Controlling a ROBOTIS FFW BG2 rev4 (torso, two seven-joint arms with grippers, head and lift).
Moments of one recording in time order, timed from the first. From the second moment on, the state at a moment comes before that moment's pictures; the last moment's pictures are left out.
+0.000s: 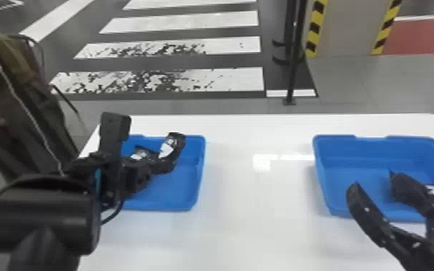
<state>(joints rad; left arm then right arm) 0.04 0.16 0.08 -2.08 -0.19 1.05 -0.56 0.66 -0.05 -0.10 -2.21 -0.35 0.02 0.50</state>
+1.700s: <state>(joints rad) 0.15 0.16 -0.22 -2.31 0.13 0.93 -0.56 0.32 -0.09 0.12 -2.01 -0.44 0.13 0.54</state>
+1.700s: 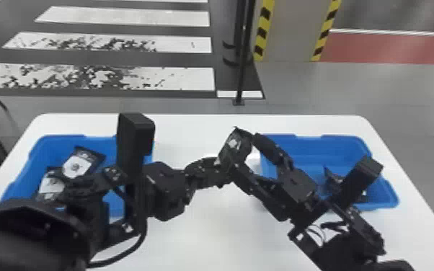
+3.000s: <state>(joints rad) 0.29 0.11 -0.02 -2.36 0.19 0.77 -0.55 0.22 -0.10 -0.08 -1.83 -0.42 0.13 0.52</state>
